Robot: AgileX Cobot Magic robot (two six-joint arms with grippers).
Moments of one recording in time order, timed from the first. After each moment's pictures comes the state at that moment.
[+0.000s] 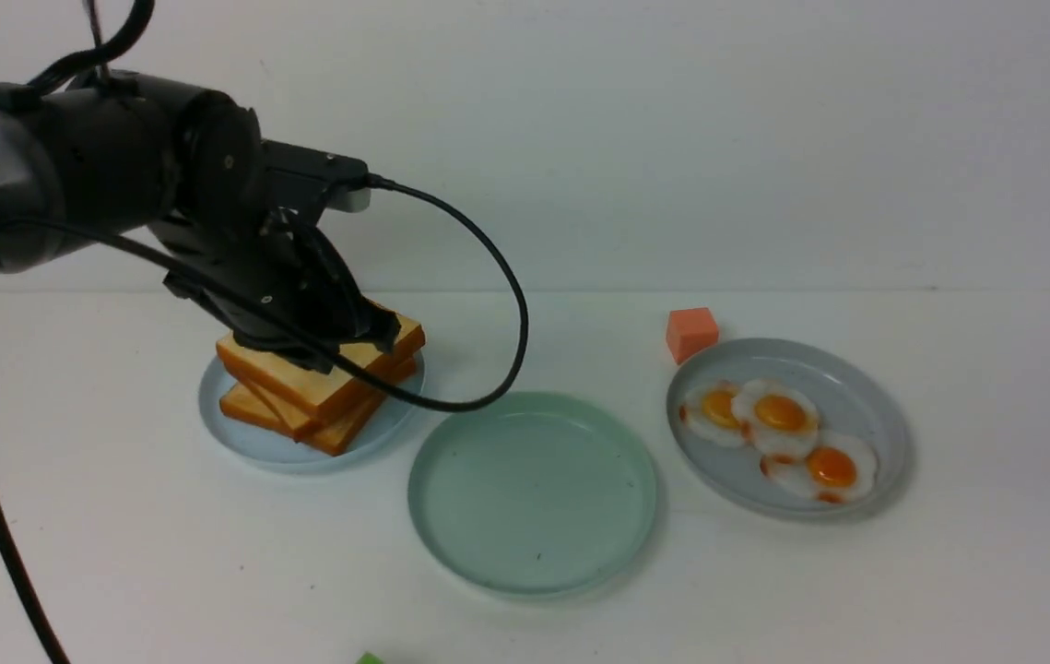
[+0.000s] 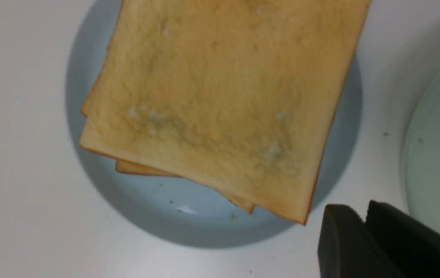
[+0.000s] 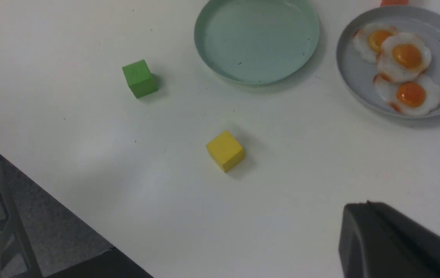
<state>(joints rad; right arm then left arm) 0.53 0.65 -1.10 0.15 1.27 -0.08 -0.31 1.83 -1.44 0.07 0.74 -0.02</state>
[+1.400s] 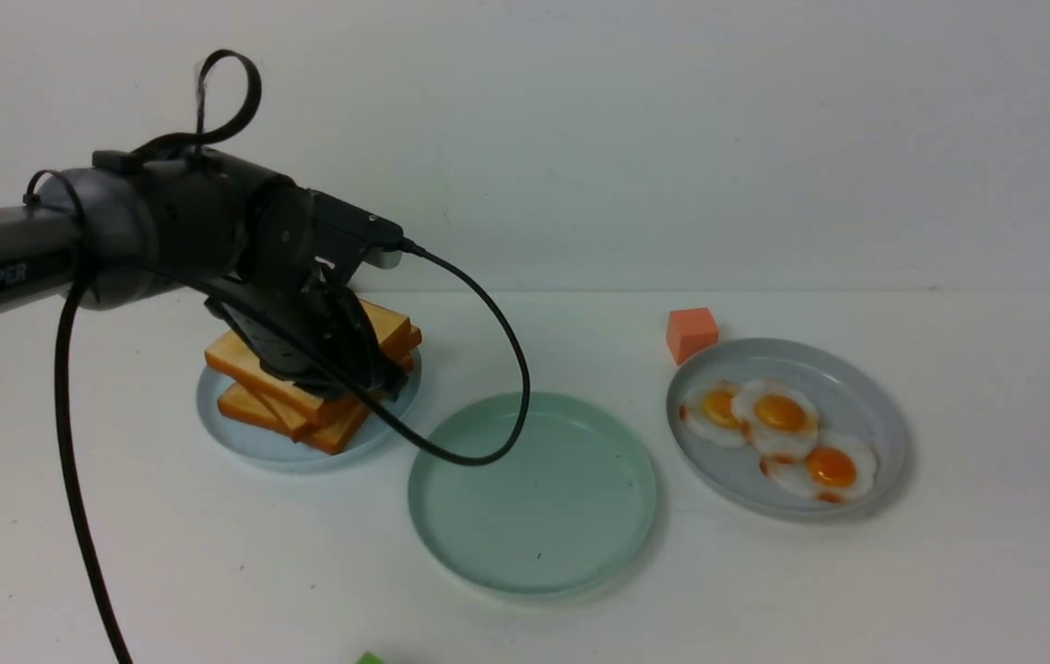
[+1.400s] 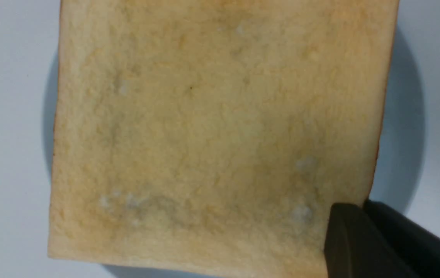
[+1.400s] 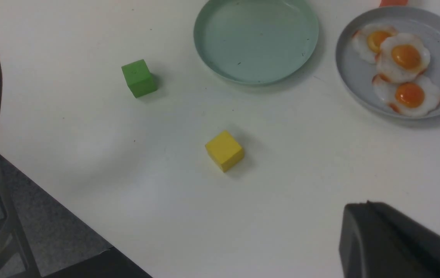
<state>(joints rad) 0.53 0.65 -1.10 0.15 1.27 -0.08 -0.31 1.96 -1.45 0.15 0.66 0.05</state>
